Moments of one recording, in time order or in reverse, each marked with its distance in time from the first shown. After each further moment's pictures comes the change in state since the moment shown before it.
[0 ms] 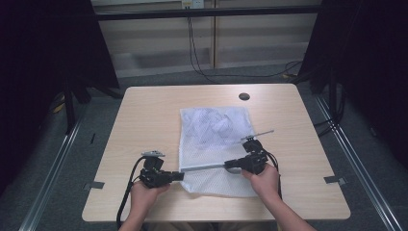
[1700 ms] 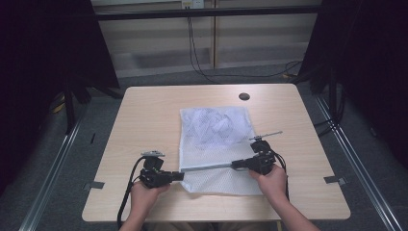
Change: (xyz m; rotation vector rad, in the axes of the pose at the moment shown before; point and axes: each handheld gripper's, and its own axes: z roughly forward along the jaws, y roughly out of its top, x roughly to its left) left arm -0.001 0.000 -0.001 0.000 0.005 -0.001; right arm -0.014 -0.008 -0.015 -0.017 -0.019 0.025
